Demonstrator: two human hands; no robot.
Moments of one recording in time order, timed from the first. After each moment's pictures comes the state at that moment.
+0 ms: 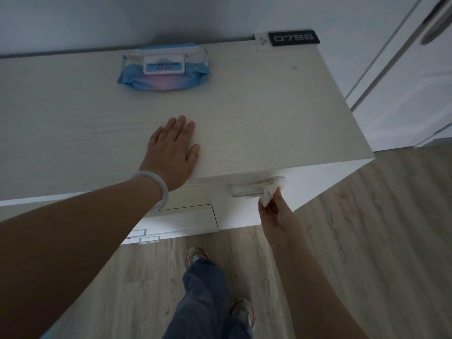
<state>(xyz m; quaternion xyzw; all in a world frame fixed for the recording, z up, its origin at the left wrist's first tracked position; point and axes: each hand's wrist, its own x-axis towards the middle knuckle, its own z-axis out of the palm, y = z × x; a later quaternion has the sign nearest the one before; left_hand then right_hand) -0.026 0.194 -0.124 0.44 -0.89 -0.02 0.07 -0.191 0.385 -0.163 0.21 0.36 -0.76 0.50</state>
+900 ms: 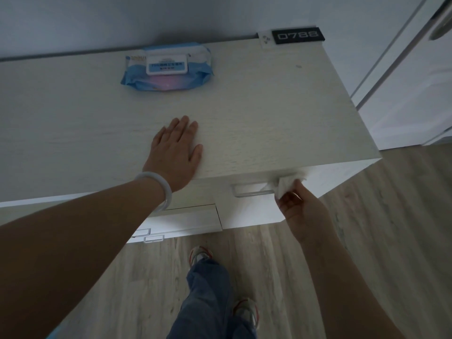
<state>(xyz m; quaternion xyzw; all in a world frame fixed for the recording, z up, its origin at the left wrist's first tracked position) -0.026 0.194 -0.123 0.44 -0.89 -0.03 0.07 -0.232 0.392 -0.151 0.13 0.45 -0.73 0.49</state>
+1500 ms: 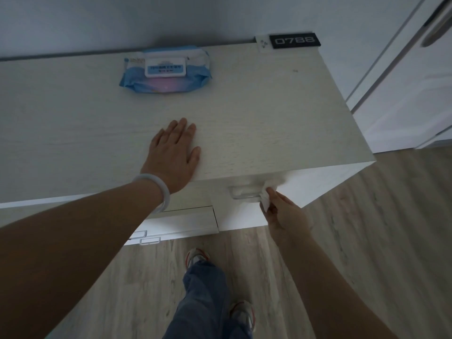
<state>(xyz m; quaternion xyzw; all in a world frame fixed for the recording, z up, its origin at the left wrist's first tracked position) -0.027 0.194 -0.123 0.44 -0.90 -0.03 0.07 -0.201 0.381 -0.155 0.16 0.52 -0.69 0.48</state>
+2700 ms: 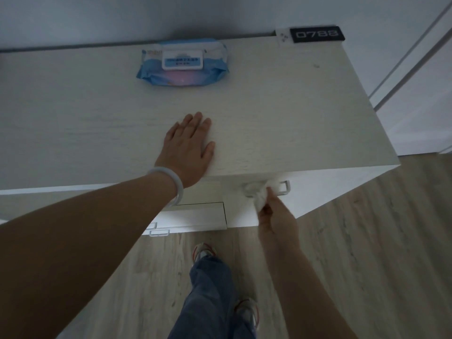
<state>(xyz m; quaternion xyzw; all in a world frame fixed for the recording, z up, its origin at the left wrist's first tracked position) -0.026 0.195 -0.123 0.45 -0.89 -0.03 0.06 -0.159 0.374 -0.163 0.15 0.46 -0.70 0.52</state>
